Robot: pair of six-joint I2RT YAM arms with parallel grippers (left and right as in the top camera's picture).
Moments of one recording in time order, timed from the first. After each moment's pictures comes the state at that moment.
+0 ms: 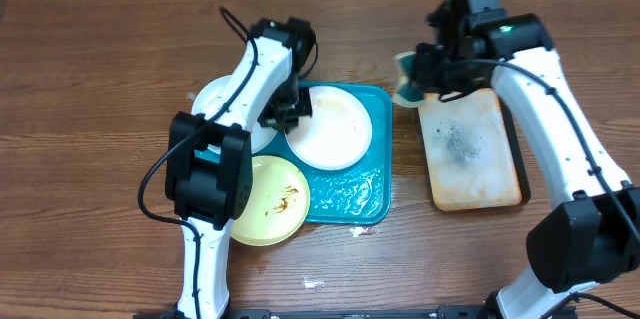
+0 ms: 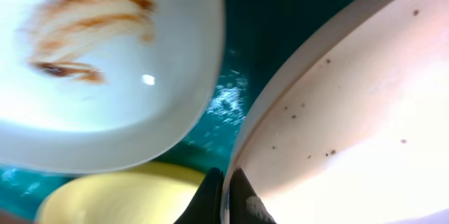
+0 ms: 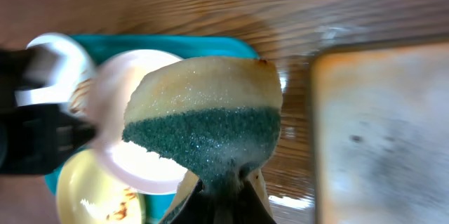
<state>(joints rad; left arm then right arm) -0.33 2.26 1.93 -1.42 -0.03 -0.50 0.19 1.82 1.70 -1.10 -0.29 0.33</state>
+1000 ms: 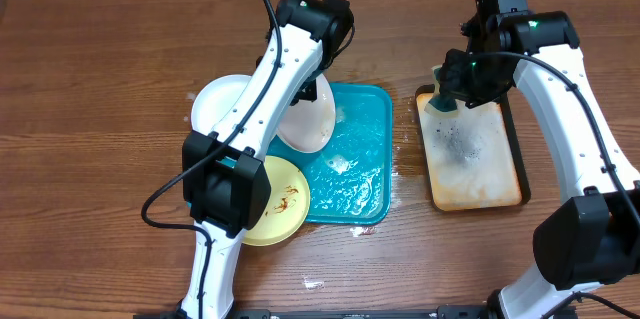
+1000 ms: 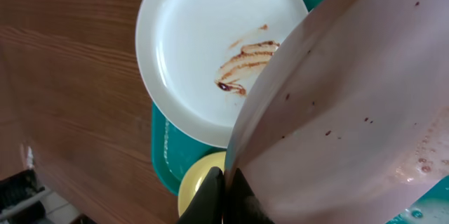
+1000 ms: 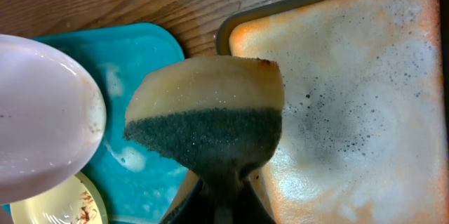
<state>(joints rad) -0.47 2.26 2.22 -1.69 -0.50 -0.61 0.12 1.82 1.70 -1.22 -0.19 0.33</state>
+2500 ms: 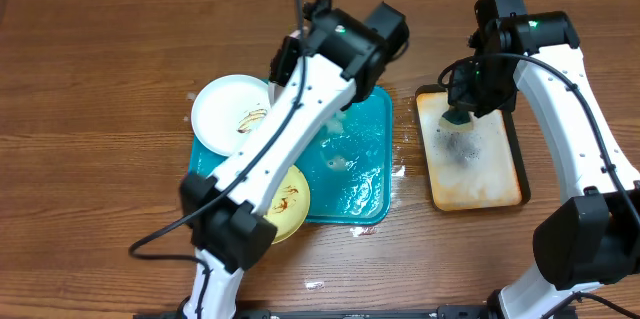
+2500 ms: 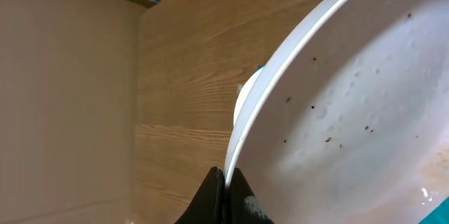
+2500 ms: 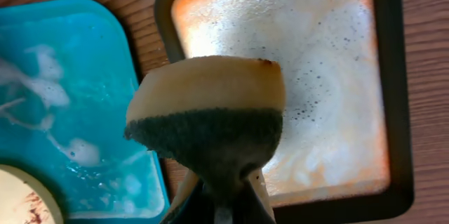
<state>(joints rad) -0.67 2.12 2.25 -1.69 -0.92 -0.49 0.12 1.82 1.70 -1.33 -0.07 0.33</state>
